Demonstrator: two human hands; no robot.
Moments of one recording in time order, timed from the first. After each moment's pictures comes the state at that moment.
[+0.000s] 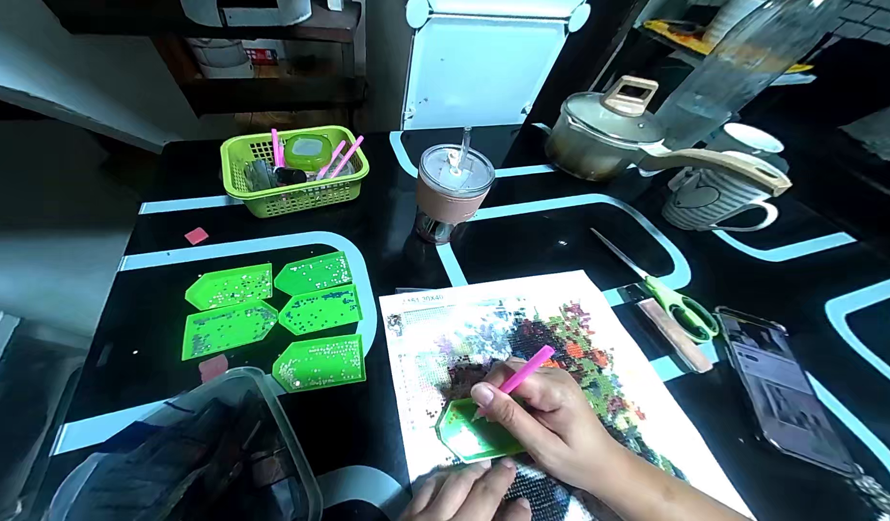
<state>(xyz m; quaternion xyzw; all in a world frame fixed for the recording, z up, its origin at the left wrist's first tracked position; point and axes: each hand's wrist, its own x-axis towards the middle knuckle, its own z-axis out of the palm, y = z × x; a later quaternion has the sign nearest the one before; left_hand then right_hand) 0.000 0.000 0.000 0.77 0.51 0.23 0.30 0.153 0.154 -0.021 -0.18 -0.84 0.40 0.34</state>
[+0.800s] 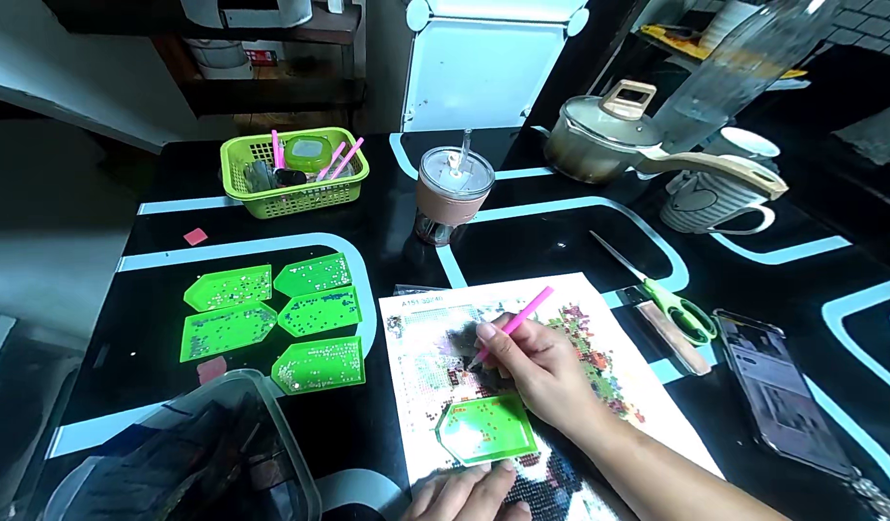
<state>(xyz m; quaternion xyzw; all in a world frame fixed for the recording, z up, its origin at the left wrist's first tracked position) -0.001 0.001 0.001 0.77 0.51 0.21 0.31 0.140 0.179 -0.020 -0.33 -0.75 0.44 0.37</state>
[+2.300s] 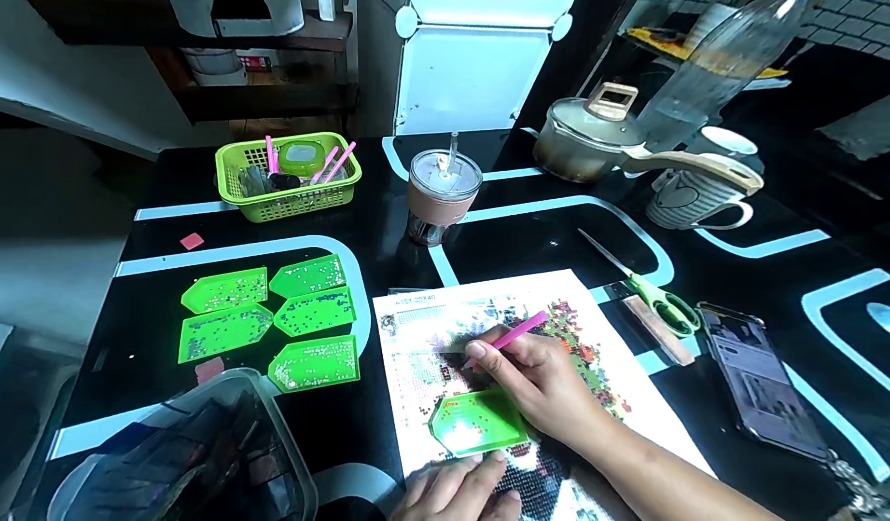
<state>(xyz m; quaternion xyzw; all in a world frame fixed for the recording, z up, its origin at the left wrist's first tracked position) -0.001 0.000 0.002 0.77 0.51 0.22 0.31 0.152 0.170 -0.016 -0.29 -0.82 0.35 0.34</state>
